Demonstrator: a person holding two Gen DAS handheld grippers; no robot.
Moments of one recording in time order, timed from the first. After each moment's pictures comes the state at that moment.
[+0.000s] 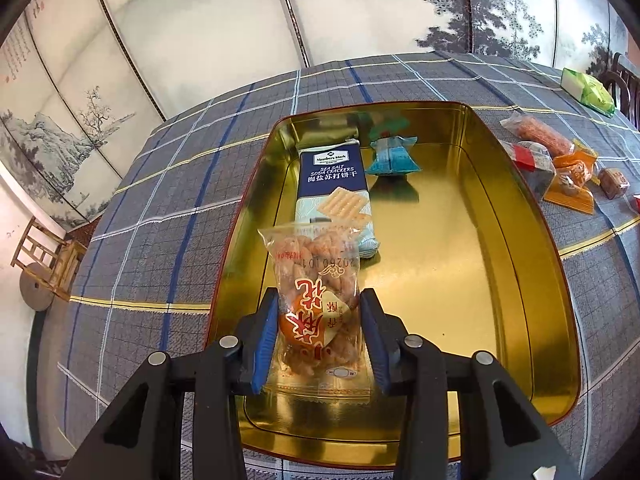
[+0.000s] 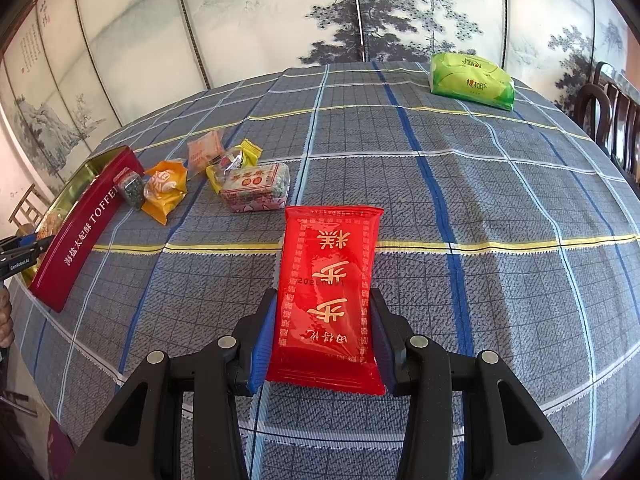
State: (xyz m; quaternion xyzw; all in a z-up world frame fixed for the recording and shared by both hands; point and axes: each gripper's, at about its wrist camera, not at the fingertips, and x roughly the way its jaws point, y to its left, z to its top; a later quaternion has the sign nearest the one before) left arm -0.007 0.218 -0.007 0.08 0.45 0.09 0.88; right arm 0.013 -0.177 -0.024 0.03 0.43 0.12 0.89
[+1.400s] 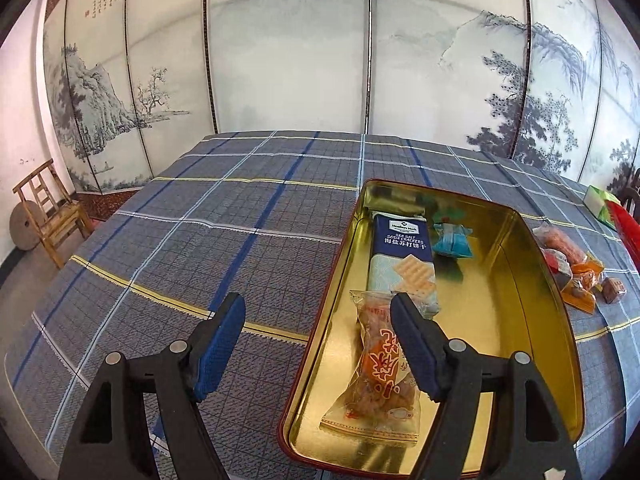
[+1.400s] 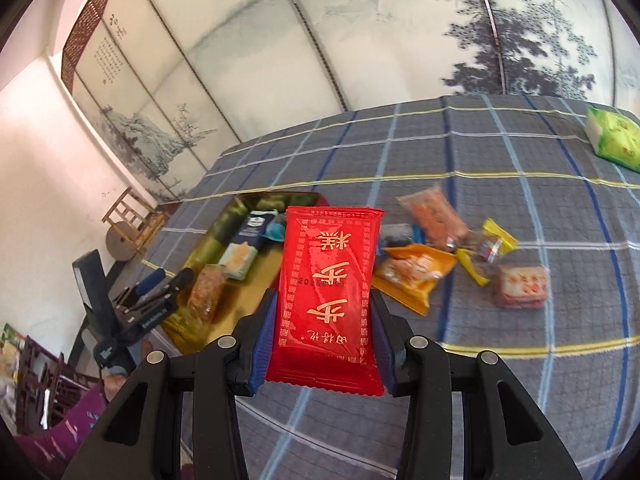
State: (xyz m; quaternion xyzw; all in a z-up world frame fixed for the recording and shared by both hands) left arm -0.037 0.279 0.006 -0.05 0.32 0.14 0.94; right arm -0.014 -0.159 0.067 0.09 0.41 0.31 0.85
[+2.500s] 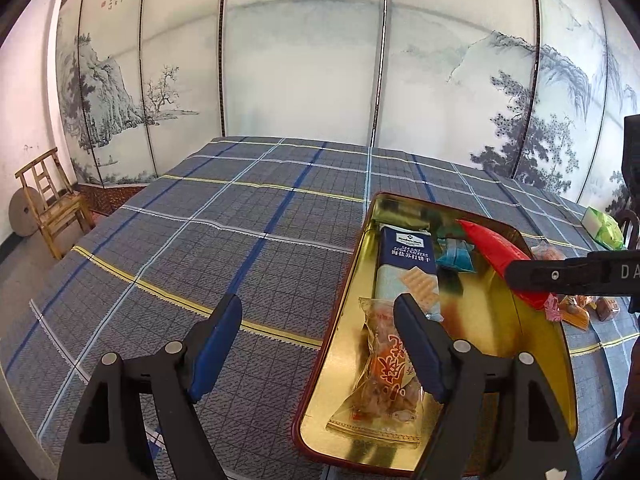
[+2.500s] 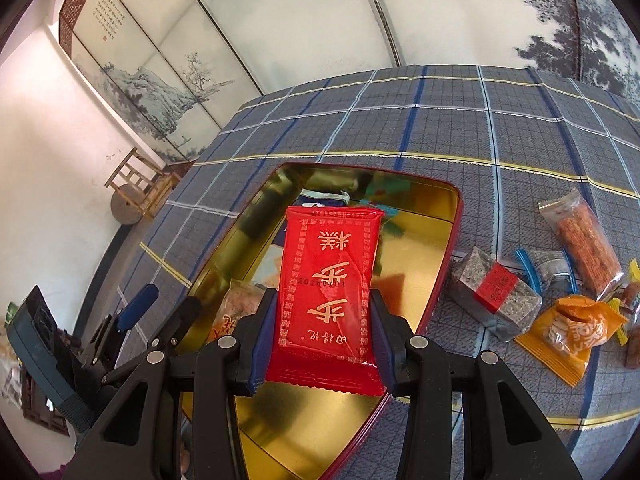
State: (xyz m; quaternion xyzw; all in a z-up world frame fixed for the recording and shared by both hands) left arm -0.046 0.291 0.010 -0.07 0.30 0.14 0.94; right arm 0.000 -0.174 0.033 0.05 0.47 0.33 0.81
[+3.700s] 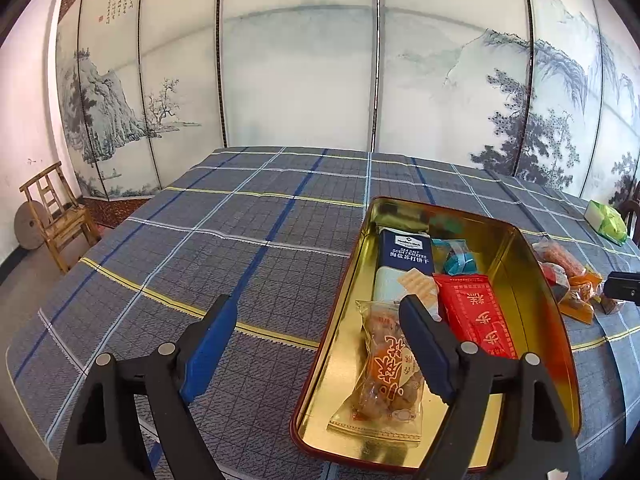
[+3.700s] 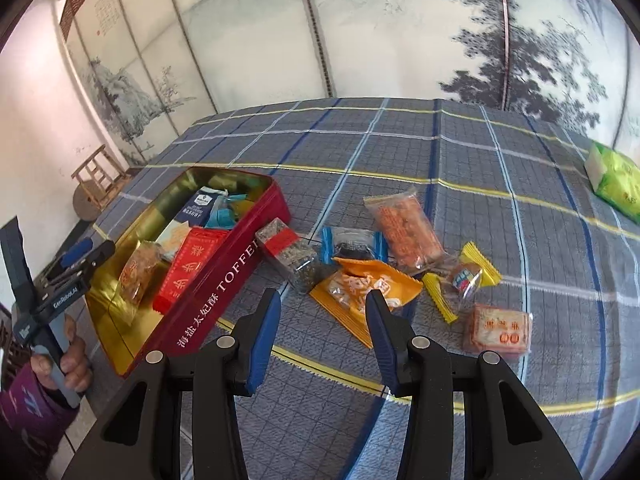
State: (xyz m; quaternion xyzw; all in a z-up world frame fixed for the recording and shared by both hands) left arm -0.048 0.280 0.014 -0.05 0.29 0.15 0.94; right arm 0.049 -0.051 0.047 -0.04 0.41 0.28 0.87
